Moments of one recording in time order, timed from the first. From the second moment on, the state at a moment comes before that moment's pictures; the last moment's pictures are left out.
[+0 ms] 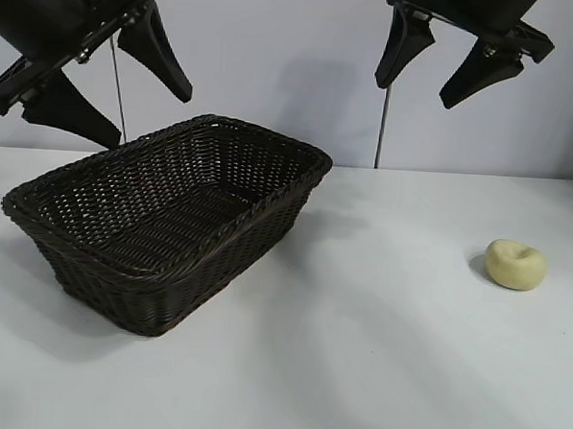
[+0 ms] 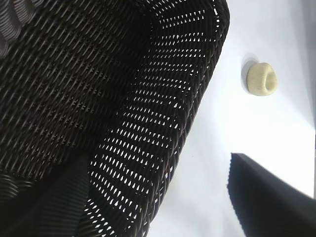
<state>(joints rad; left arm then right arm) -0.24 1.73 -1.25 -0.75 0.80 0.20 0.18 1.89 -1.68 0.31 0.95 -0.15</state>
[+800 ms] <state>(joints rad) -0.27 1.53 -1.20 -0.40 0.90 -0.41 0.18 1.89 -1.68 0.30 0.95 -0.15</state>
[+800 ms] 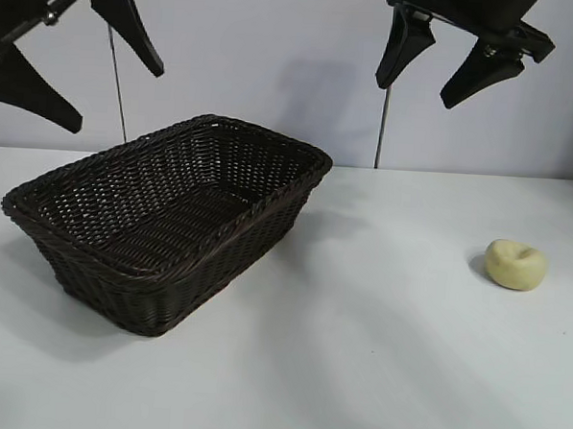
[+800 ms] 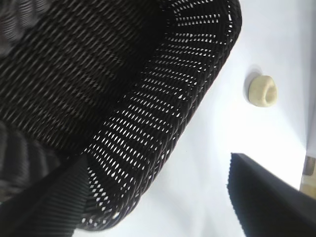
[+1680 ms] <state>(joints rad) -0.27 1.53 -0.99 -0.25 0.70 -0.90 0.18 1.89 -1.68 0.30 0.98 -0.15</state>
